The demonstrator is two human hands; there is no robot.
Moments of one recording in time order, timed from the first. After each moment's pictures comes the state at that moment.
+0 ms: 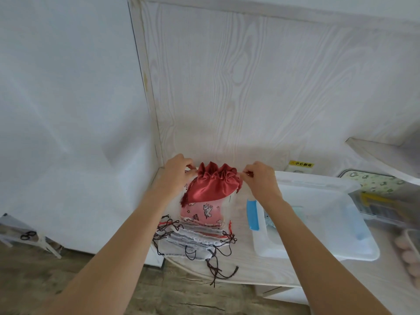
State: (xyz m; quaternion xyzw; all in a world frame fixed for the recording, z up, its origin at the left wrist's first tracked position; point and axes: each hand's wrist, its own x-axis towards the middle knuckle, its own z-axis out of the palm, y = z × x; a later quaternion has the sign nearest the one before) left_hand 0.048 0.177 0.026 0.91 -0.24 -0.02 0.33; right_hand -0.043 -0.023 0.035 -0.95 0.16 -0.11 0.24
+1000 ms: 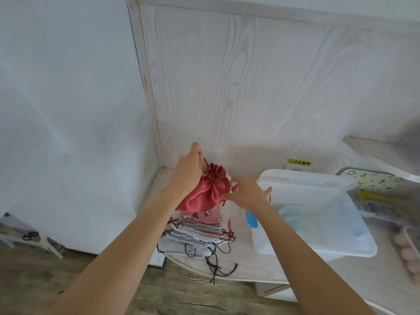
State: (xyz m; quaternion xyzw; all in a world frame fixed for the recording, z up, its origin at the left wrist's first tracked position) left_hand 0.023 0.152 0.043 0.89 -0.23 -0.01 0.39; right_hand -0.057 0.005 0.019 -0.94 0.23 0.09 0.24
